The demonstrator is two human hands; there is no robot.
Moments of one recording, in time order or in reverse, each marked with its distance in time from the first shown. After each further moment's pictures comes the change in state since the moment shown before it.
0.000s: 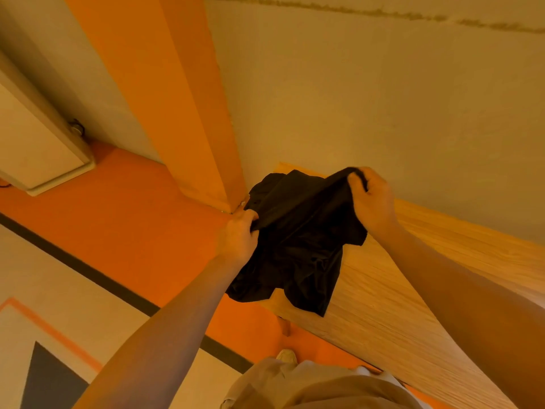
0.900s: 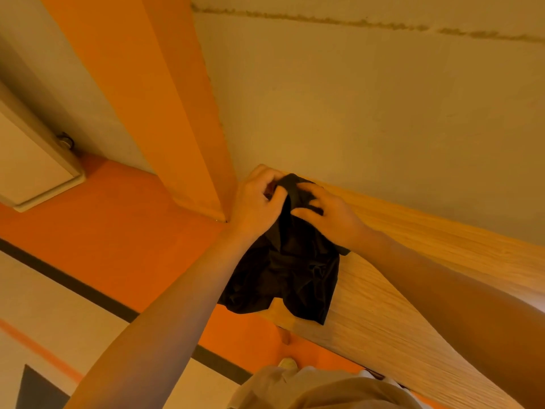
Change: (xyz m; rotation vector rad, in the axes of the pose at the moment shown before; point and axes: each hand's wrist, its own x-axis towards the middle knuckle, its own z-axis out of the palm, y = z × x) left_hand 0.044 0.072 -0.046 -0.533 0.217 0.303; right_hand -0.019 -0.029 0.025 -0.040 -0.509 -0.094
